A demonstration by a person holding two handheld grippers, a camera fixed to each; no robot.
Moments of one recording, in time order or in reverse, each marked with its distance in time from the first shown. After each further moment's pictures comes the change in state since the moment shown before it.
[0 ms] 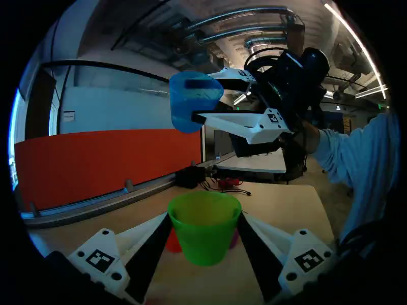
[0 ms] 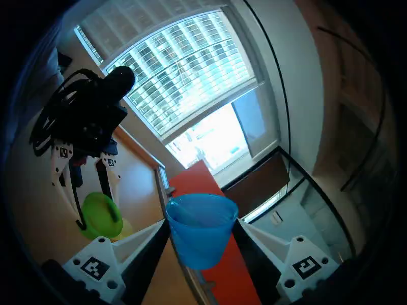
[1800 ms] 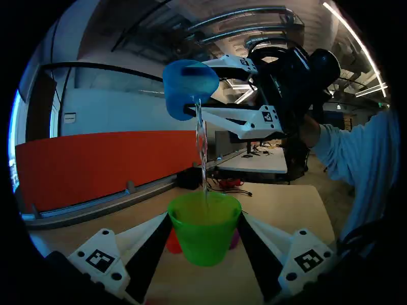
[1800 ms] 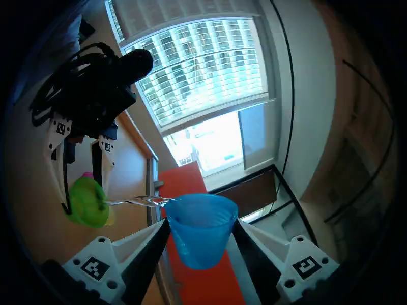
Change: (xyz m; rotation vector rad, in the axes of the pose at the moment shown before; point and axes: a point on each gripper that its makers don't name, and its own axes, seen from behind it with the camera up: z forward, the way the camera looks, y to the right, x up) left arm 0.003 0.000 -0.001 0.010 0.006 0.009; right arm 0.010 0.024 0.013 -0.042 -0.004 -0.234
